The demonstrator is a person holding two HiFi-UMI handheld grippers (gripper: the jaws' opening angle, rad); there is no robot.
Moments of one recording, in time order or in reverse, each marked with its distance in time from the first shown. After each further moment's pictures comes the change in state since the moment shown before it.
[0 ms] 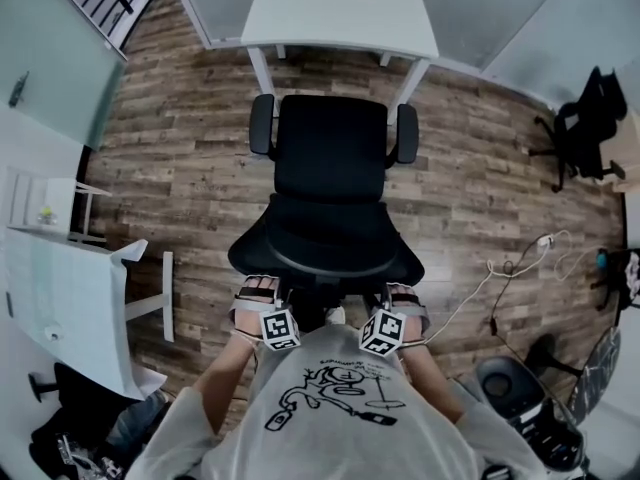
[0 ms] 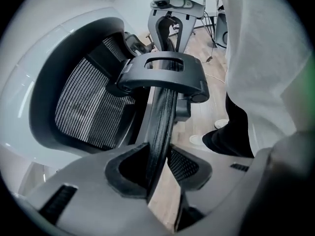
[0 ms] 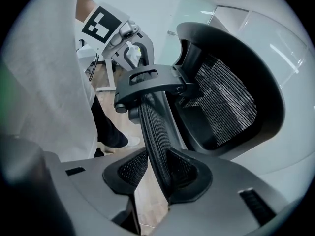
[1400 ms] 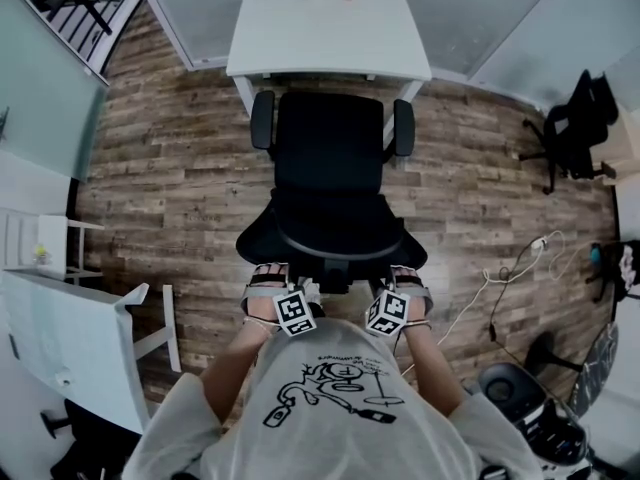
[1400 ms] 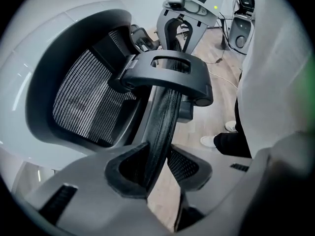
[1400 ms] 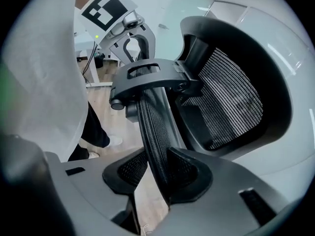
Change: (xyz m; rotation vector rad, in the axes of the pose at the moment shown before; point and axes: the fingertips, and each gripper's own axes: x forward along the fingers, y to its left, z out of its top) left arm 0.084 0.130 -0.001 -0.046 -0.002 -0.036; right arm 0.071 -0.132 0.024 0.013 0.049 -0.074
